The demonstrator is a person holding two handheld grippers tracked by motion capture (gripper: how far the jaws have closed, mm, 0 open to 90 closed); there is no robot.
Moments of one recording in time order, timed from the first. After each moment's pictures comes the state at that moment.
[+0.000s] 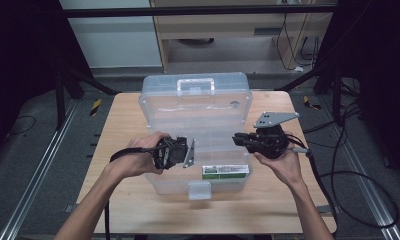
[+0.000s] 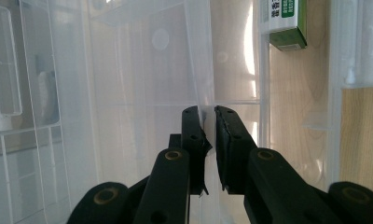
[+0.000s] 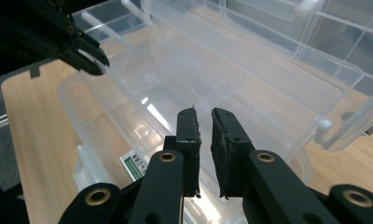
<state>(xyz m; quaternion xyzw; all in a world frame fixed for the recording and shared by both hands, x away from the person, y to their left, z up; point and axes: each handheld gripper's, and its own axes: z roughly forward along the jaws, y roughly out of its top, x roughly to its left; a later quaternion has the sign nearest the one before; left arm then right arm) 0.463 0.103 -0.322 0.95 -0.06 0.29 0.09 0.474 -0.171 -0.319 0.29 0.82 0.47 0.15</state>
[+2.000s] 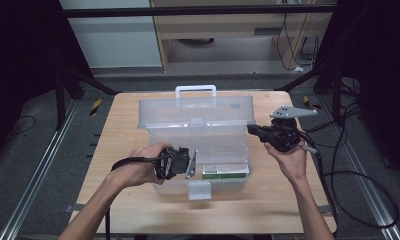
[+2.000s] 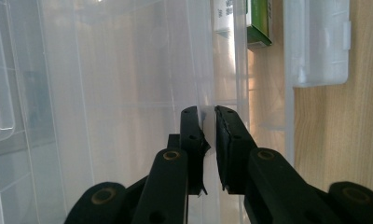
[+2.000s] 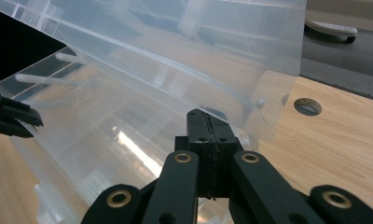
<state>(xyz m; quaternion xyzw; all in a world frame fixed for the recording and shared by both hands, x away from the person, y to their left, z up) 0.446 0.101 -0.338 0.96 -0.06 0.26 0.08 0.485 -0.200 -0.323 0.39 0.76 0.49 0.18</state>
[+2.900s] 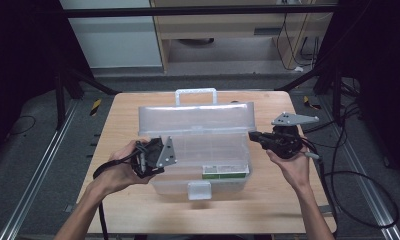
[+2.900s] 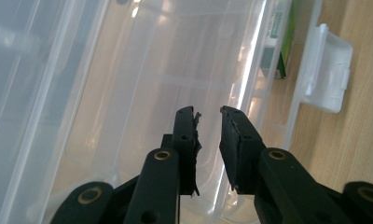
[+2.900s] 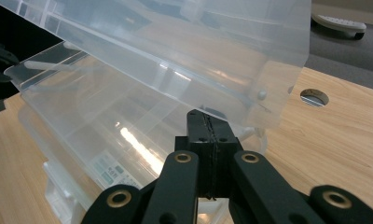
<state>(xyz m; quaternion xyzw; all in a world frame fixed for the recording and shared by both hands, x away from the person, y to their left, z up) 0.437 0.155 -0.313 0.94 0.08 0.27 0.21 0.473 -0.204 -0.331 0.37 0.77 0.48 0.18</state>
